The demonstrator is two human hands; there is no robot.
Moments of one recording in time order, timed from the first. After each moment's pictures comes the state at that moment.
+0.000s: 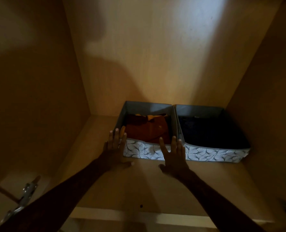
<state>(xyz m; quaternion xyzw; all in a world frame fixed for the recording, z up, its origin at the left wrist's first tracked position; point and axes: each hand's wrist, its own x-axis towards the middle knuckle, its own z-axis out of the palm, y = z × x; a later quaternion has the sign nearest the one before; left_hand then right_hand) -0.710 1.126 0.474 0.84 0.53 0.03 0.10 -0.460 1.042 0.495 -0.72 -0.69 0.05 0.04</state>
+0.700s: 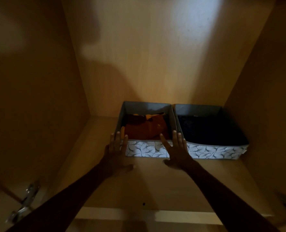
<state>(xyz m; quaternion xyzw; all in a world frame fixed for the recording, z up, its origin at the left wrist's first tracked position) -0.712 1.111 0.465 0.84 0.53 0.07 0.06 -0.441 1.059 0.496 -0.70 -0.72 0.04 0.02</state>
